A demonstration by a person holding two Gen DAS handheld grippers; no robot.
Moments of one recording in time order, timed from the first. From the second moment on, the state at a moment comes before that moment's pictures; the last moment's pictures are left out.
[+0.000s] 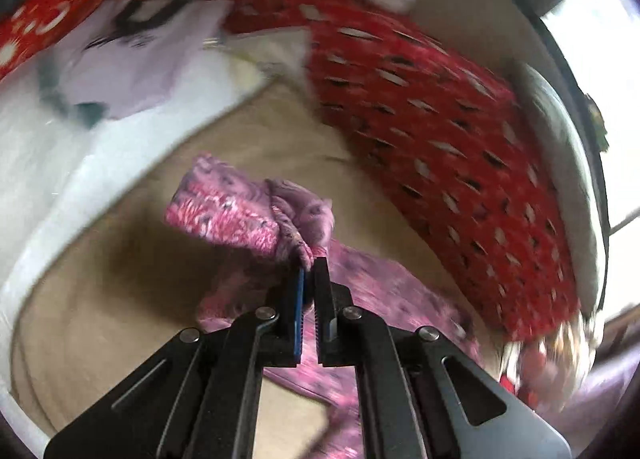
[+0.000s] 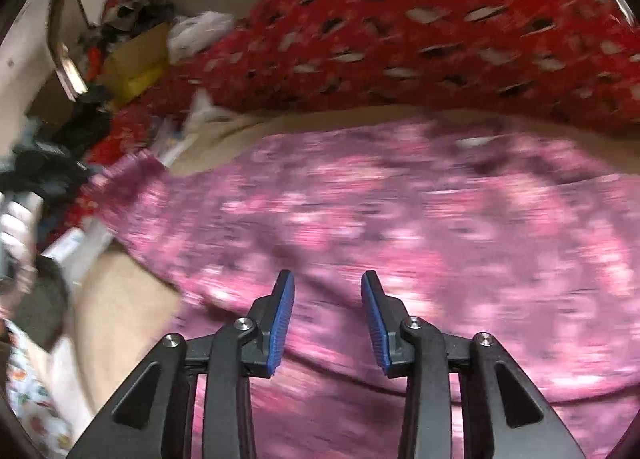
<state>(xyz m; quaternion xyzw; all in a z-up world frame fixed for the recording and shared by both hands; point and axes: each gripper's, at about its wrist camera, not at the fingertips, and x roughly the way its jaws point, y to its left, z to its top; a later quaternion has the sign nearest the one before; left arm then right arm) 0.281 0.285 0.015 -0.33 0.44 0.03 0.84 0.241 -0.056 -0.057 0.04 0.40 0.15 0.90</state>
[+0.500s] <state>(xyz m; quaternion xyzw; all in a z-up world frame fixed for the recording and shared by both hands) 0.288 0.057 -0.017 -0.26 0.52 -0.10 0.80 0.207 -0.159 -0.088 0.06 0.38 0.08 0.92</state>
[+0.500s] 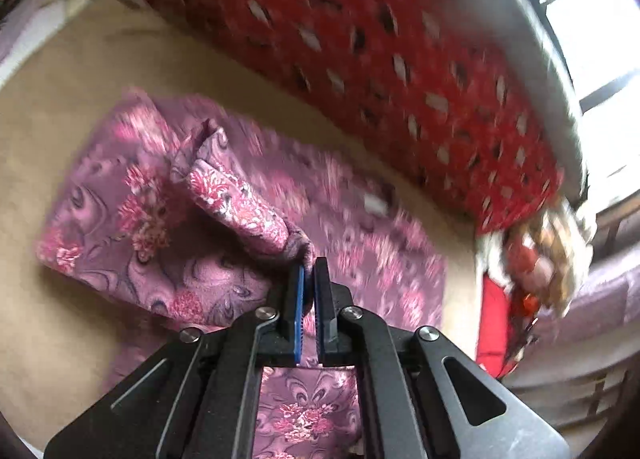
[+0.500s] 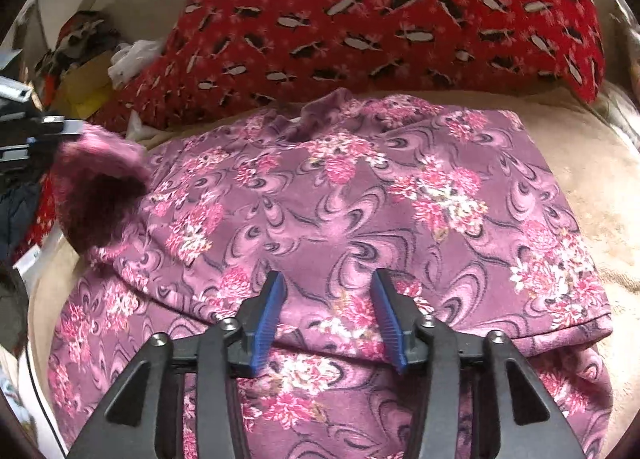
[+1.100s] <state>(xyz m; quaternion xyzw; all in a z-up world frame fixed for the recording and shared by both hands) 0.234 0.160 -0.059 -0.38 0.50 -0.04 0.77 0.222 -0.093 -0.037 0.01 0.35 0.18 0.92</state>
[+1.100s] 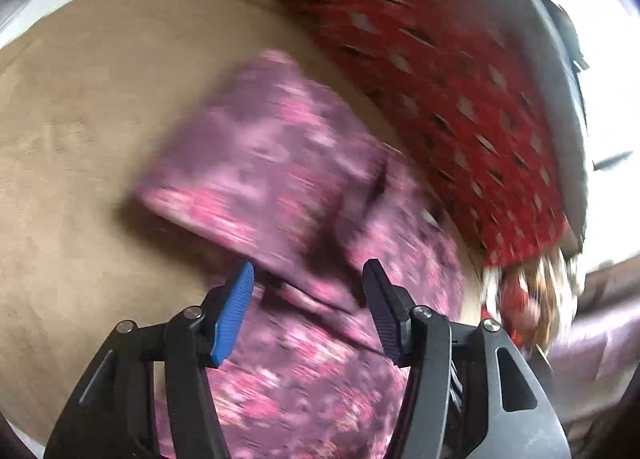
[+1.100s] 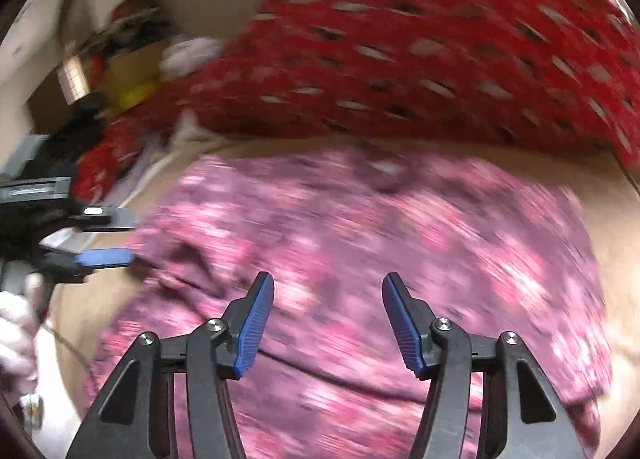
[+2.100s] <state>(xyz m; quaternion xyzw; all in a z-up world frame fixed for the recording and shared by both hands) 0.237 0.146 -0.098 -0.40 0.53 -0.03 0.75 0.233 -0.254 -0.068 0.30 0.40 0.06 0.86</state>
